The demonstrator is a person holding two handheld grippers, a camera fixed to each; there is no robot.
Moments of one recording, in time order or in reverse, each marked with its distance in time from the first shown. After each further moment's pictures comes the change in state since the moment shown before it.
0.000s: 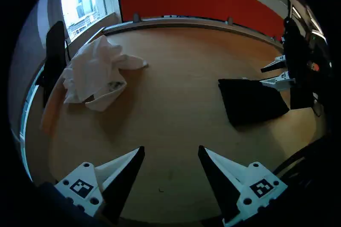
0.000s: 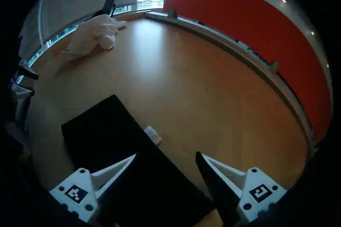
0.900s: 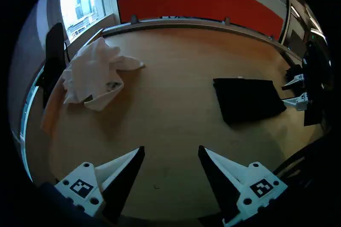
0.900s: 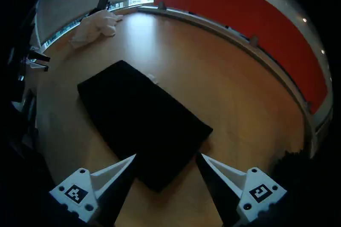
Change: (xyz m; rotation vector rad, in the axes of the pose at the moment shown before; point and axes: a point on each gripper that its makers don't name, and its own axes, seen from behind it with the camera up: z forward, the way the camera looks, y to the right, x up) left arm -0.002 0.013 -0.010 -0.006 0.005 0.010; right arm -0.112 -0.003 -0.091 -0.034 -0.064 0.077
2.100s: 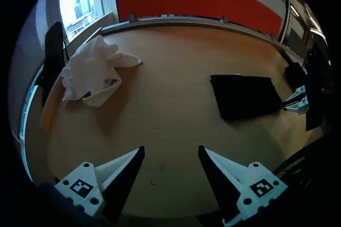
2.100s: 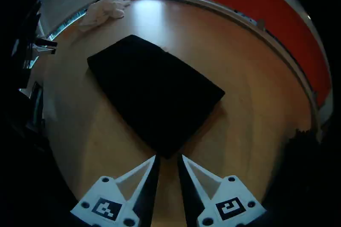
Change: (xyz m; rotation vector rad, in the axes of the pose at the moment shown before) left arm -0.009 0.006 -0.002 -0.008 -0.009 0.002; right arm -0.059 -0.016 -0.010 0.083 -0.111 -0.001
